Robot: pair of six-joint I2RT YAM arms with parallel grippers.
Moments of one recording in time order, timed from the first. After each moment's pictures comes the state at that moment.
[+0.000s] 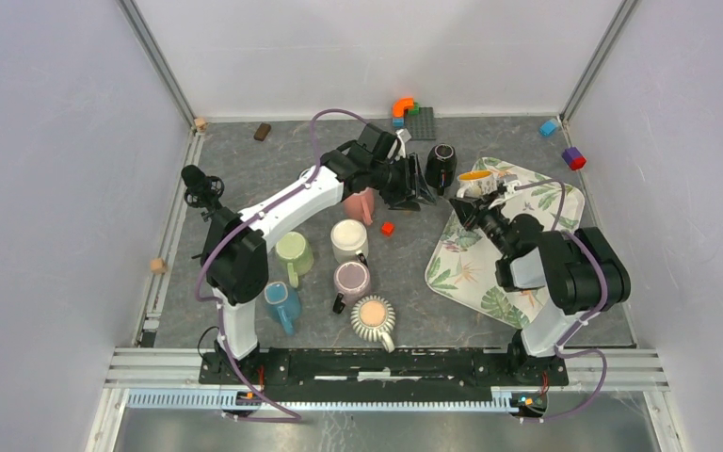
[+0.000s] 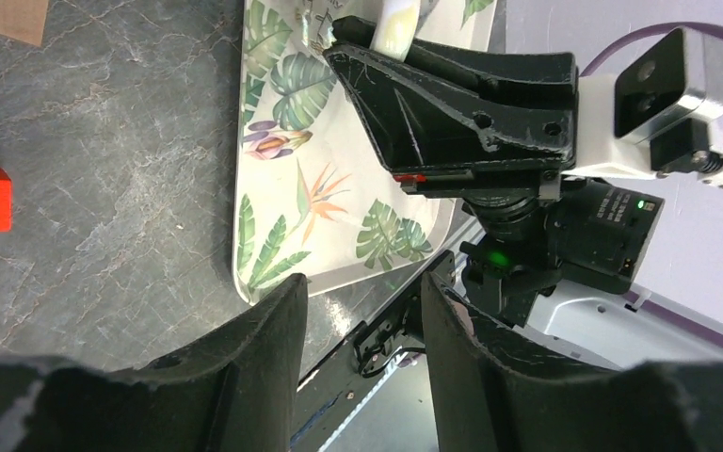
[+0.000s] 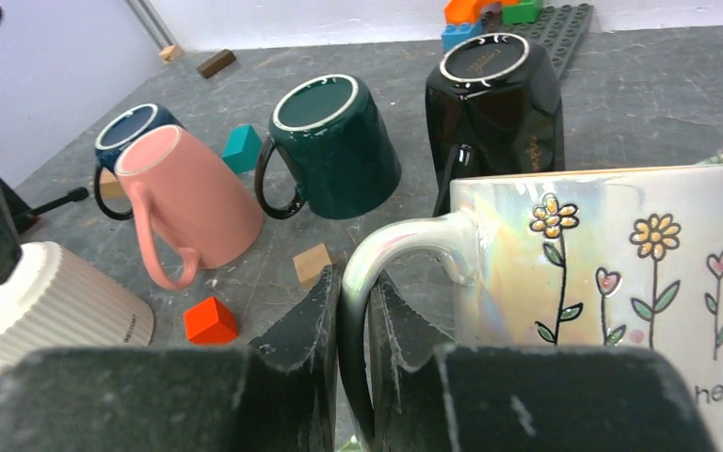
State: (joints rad) left arm -0.71 1.91 1.69 -0.51 0.44 -0.82; right arm 0.09 1.69 0.32 1.43 -0.45 0.32
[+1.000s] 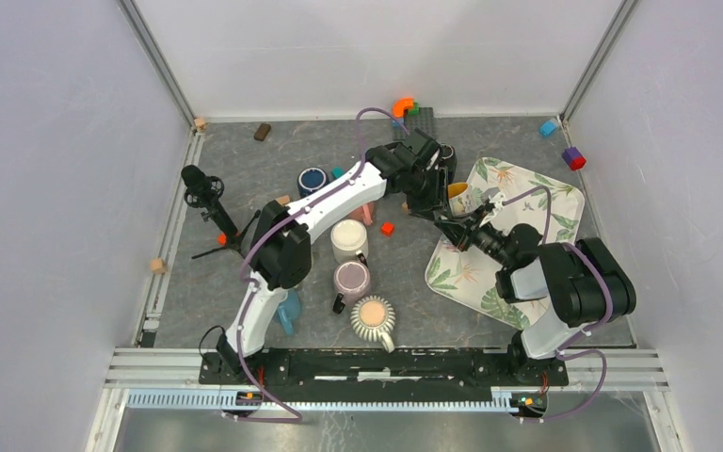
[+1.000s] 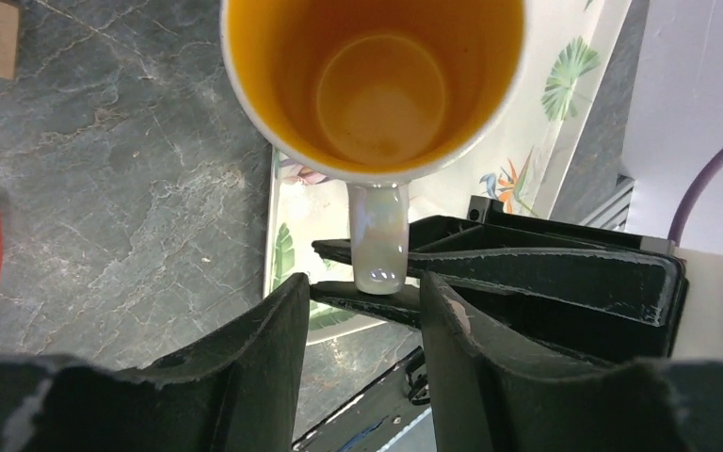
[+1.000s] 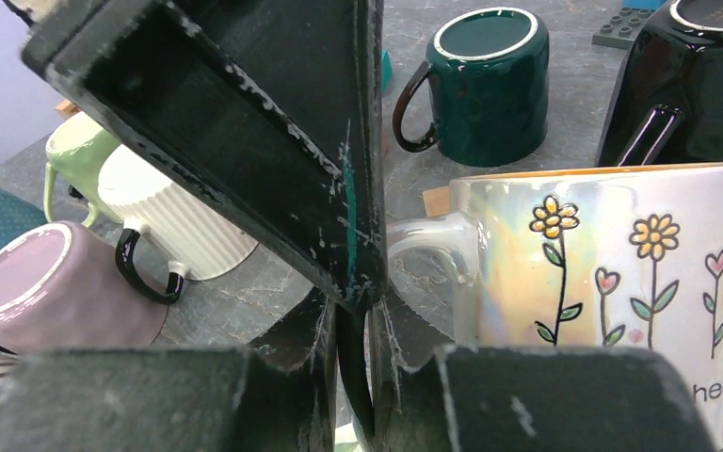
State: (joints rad) left arm -0.82 2.21 2.08 -0.79 0.28 -0.73; right arm 0.12 1.62 0.24 1.42 -0.73 0.28
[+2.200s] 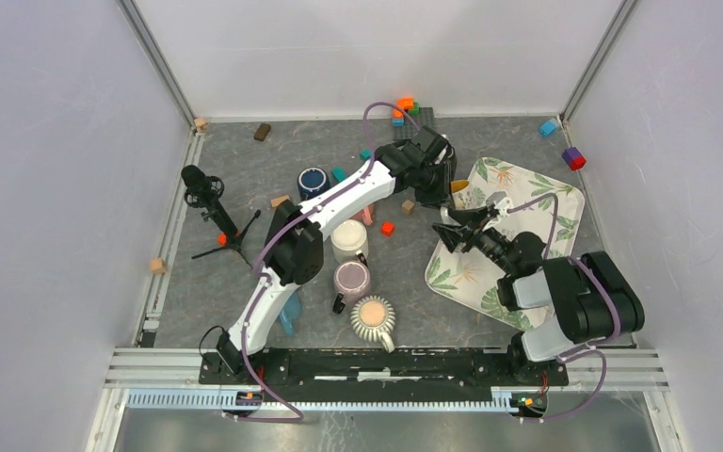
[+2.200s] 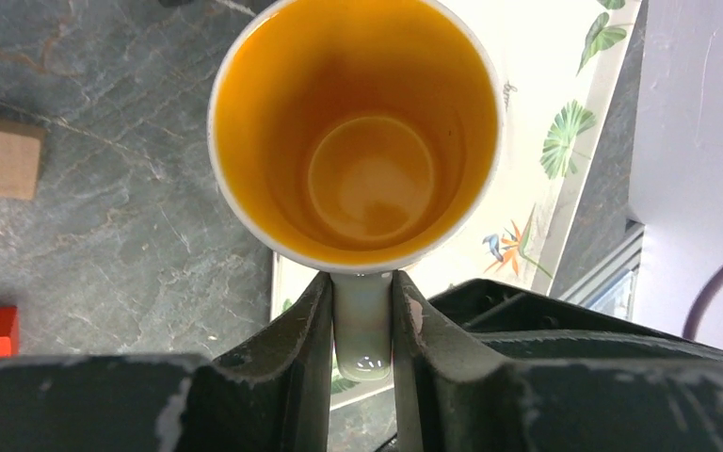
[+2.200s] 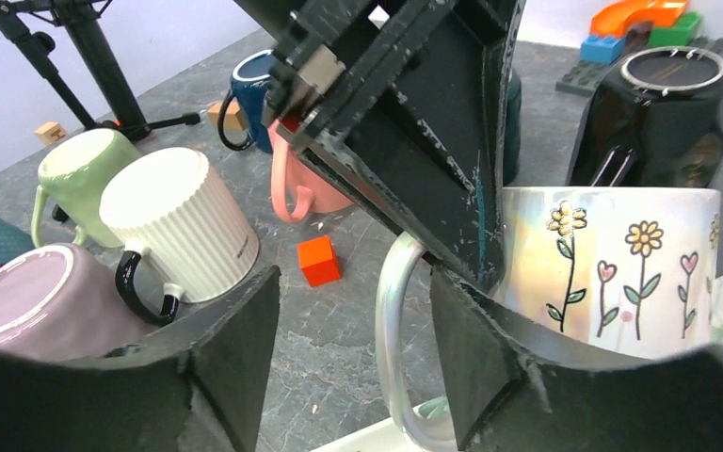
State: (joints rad) left arm -0.83 2.34 2.24 -0.78 0.23 -0.72; right arm 0.14 1.54 0.19 1.46 -0.64 0.26
